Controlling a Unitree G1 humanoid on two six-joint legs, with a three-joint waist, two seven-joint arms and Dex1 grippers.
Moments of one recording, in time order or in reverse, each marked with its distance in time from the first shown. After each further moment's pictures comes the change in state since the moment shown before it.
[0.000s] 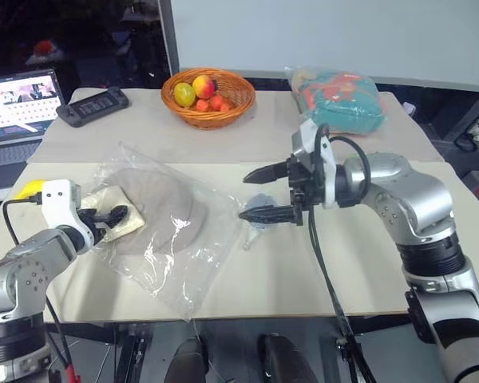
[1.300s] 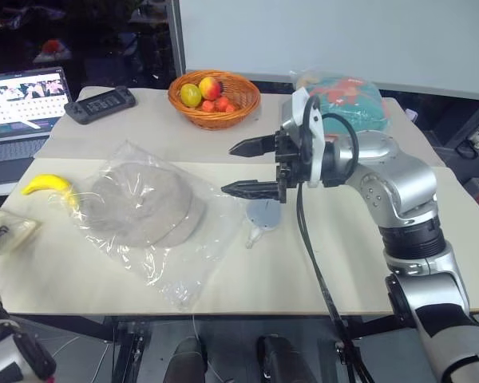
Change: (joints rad) left arm -0.247 0.166 0.332 0.980 0.282 -0.772 -0.016; right arm -0.102 0.098 -0.011 0.095 -0.048 -0.073 -0.013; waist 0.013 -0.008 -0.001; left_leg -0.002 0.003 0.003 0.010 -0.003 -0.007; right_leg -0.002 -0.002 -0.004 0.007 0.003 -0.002
